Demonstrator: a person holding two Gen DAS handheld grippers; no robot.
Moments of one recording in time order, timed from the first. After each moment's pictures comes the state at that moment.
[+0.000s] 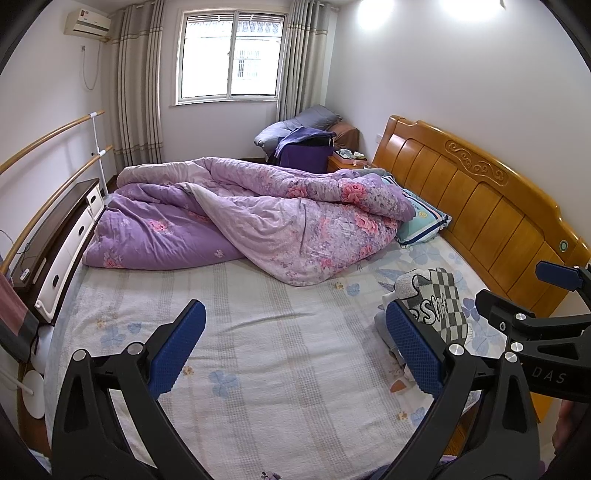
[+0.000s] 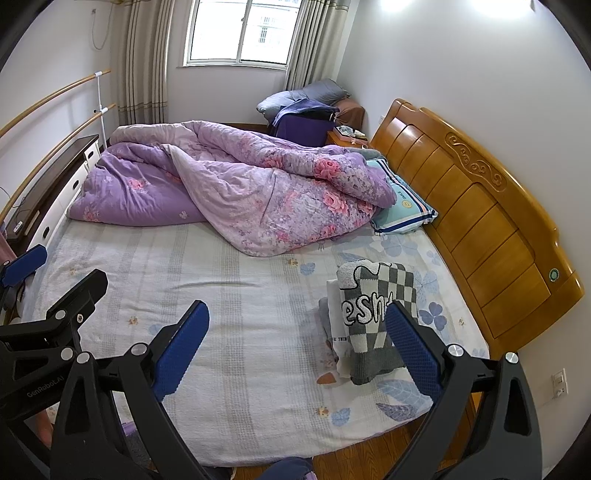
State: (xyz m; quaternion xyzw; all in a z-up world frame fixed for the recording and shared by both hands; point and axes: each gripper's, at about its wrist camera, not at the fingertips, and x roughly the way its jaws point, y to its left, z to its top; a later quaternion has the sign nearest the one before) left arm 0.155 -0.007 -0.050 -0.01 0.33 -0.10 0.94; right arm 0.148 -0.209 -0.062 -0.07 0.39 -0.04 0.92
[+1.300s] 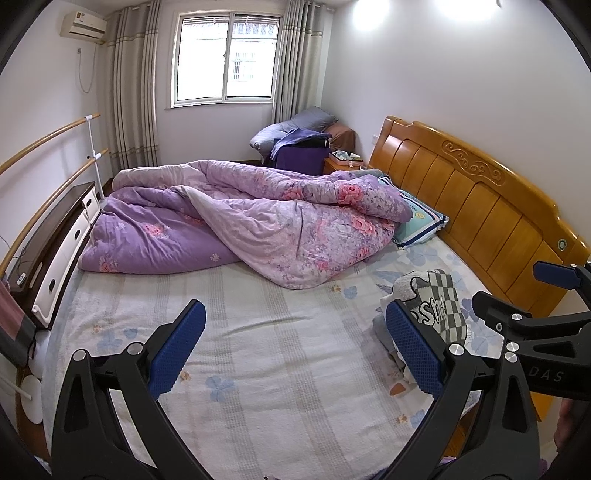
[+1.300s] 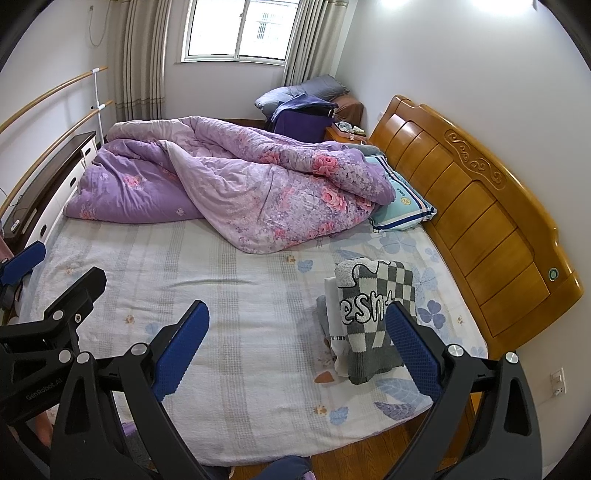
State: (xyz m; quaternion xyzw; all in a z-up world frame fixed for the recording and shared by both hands) left arm 0.158 -0.017 -0.067 -0.01 0.32 -0.11 0.94; right arm 0.147 -0.220 -0.067 -0.07 0.40 -0.05 0.91
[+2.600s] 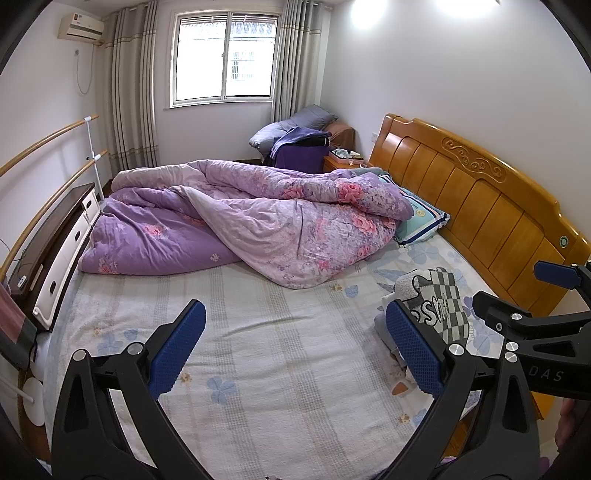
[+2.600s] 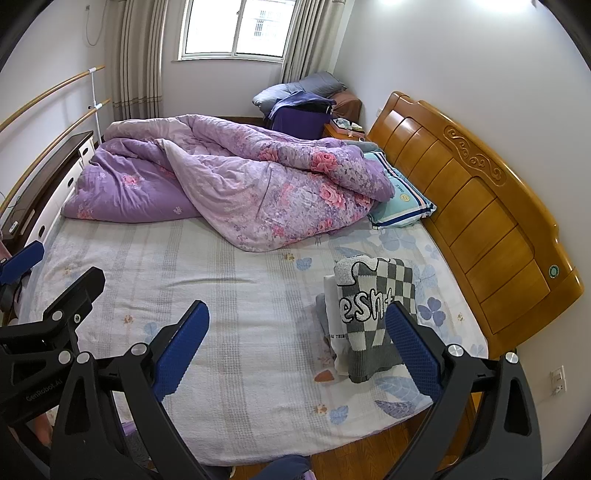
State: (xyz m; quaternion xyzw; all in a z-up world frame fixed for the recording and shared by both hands) left arm 0.163 -0.017 -0.066 0.00 0.32 -0.12 0.94; right arm 0.156 -0.223 -0.068 -0.07 0.40 -0.05 0.91
